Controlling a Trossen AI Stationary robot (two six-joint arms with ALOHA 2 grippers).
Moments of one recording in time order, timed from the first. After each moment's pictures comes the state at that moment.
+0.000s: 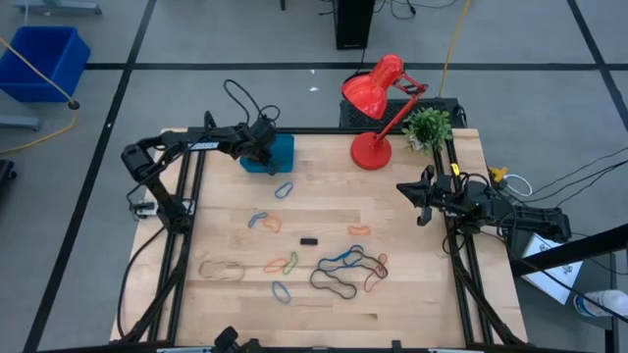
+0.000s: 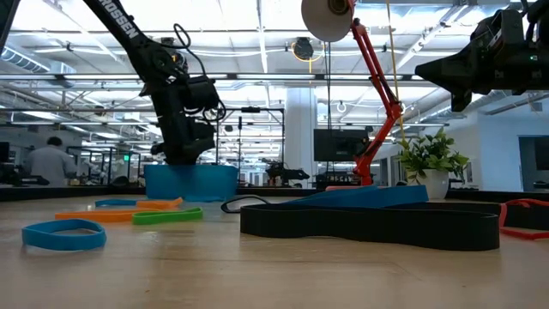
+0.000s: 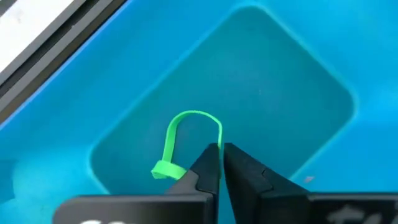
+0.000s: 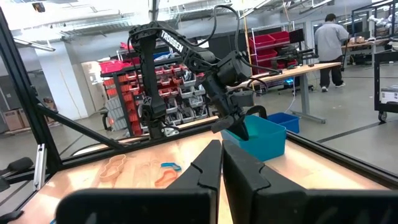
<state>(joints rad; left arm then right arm) 0.69 1.69 0.96 -0.41 -0.08 -0.08 -0.14 0.01 0.02 0.13 0.11 0.19</state>
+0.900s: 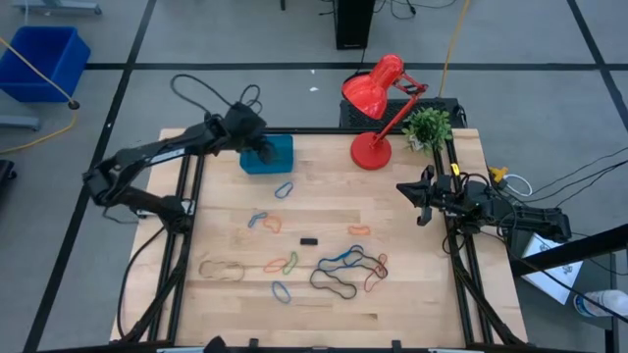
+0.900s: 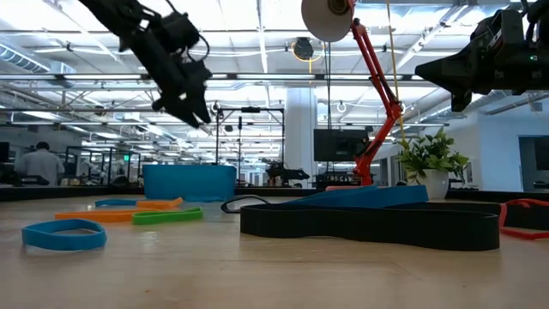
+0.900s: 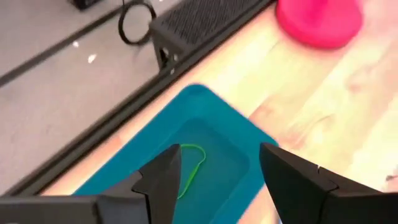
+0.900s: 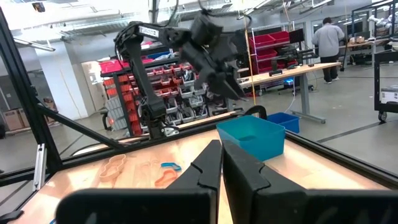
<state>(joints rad) 0.67 1.33 0.96 -0.41 0.00 -0.11 -0.14 0.01 0.02 0.13 0.11 0.19</state>
